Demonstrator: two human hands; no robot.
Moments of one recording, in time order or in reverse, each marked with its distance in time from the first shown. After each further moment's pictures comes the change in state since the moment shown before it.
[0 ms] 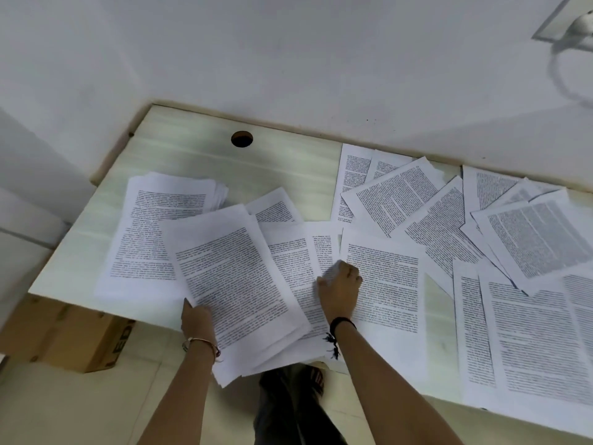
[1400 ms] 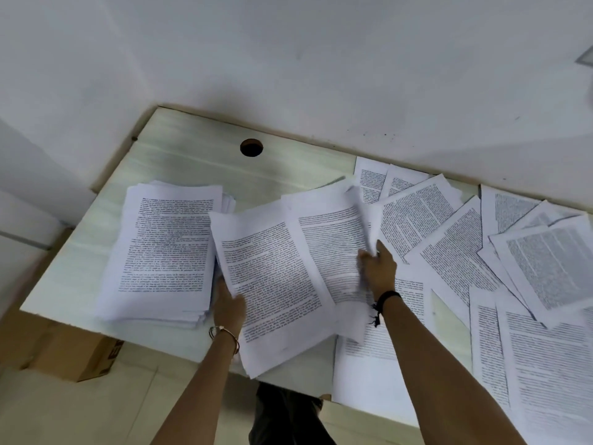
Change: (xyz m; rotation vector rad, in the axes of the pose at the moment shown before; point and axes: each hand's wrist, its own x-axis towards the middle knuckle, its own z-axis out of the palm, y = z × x) left_hand 0.010 0.039 0.051 0.183 -0.225 0.403; right_hand 0.098 -0.026 -0.054 0.510 -0.006 0.154
